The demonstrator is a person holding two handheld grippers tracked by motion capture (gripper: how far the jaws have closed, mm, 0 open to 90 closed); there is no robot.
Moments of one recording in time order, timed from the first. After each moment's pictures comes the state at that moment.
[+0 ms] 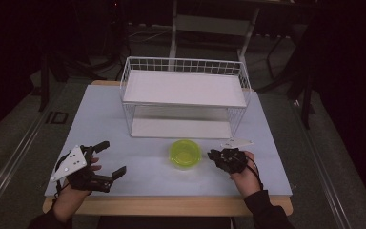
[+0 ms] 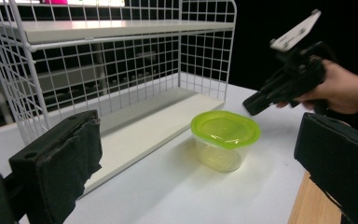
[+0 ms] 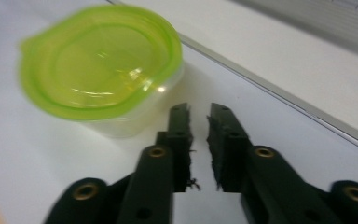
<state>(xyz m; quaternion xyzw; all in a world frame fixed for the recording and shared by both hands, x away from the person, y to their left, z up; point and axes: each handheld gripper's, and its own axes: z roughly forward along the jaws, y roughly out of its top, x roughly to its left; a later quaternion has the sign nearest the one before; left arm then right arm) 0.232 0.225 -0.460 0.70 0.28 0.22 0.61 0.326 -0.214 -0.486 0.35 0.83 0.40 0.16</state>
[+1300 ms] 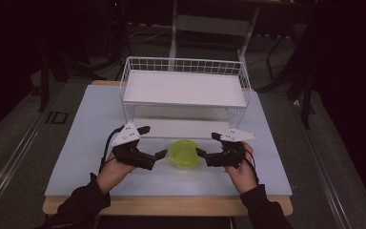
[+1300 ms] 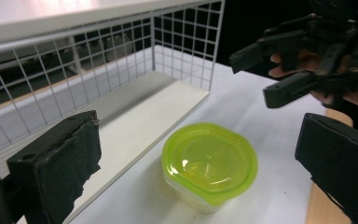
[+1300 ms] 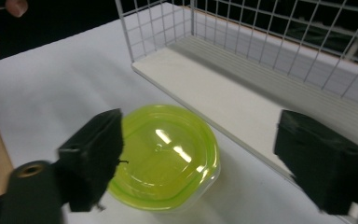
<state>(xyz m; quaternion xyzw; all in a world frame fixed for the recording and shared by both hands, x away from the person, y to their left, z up) 0.303 0.128 -0.435 0.77 0.29 0.16 0.55 0.329 -0.192 -0.447 0.31 0.80 0.49 0.15</state>
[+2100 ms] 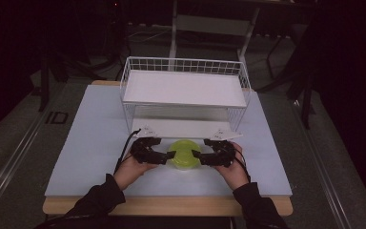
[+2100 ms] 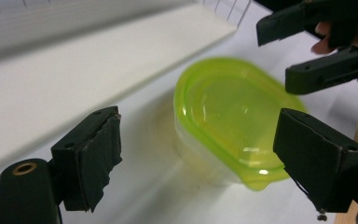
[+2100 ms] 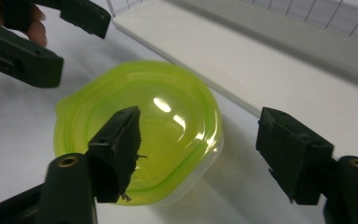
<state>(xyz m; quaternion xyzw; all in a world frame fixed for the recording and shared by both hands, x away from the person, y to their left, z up) 0.341 0.098 -0.498 0.79 0.39 0.06 0.47 0.348 -0.179 -0.482 0.34 0.83 0.43 0.13</state>
